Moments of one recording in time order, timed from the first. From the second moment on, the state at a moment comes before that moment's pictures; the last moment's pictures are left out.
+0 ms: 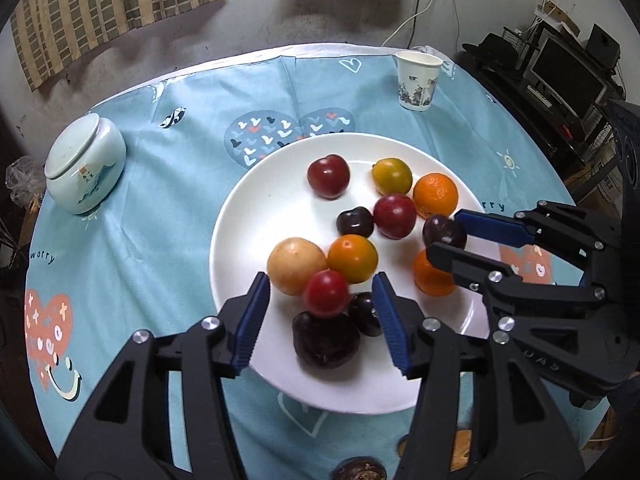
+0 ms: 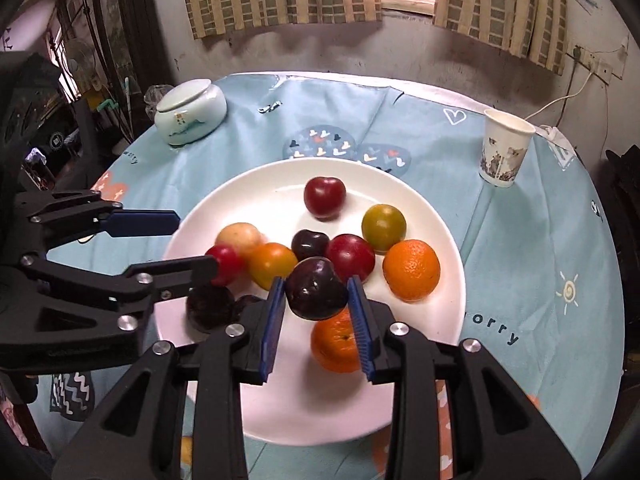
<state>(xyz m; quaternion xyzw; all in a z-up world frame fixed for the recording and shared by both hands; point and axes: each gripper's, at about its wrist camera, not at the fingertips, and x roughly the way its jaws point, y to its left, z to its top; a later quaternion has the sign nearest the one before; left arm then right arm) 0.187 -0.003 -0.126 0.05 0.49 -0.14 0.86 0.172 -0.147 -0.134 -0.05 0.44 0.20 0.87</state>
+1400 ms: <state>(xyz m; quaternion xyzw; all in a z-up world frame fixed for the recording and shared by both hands) -0.026 0.058 -0.176 0.04 0.56 -0.15 0.82 -0.032 -0.119 -0.192 -0.07 0.52 0.26 0.81</state>
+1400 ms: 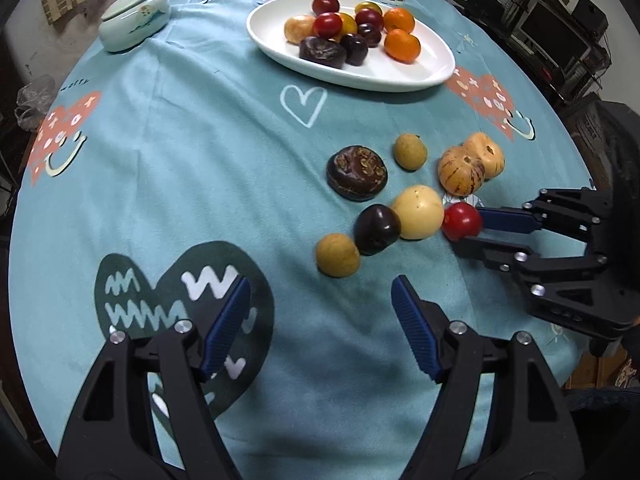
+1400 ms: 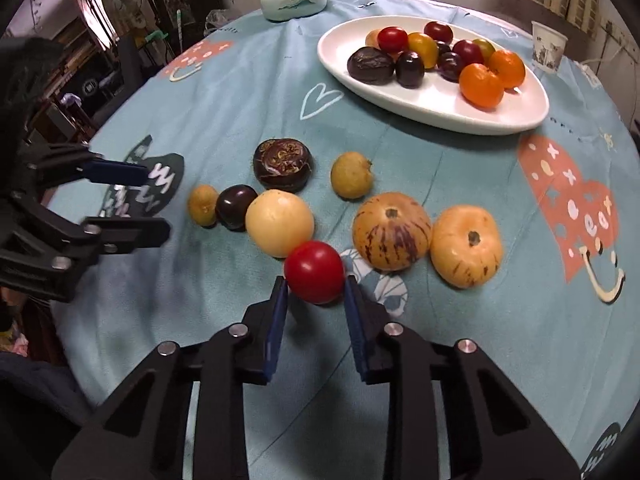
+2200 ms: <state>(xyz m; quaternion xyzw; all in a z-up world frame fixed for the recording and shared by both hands) -0.030 0.049 -0.153 0.04 0.53 -0.18 0.83 -0.055 -0.134 -0.180 -0.03 0.52 0.25 0.82</state>
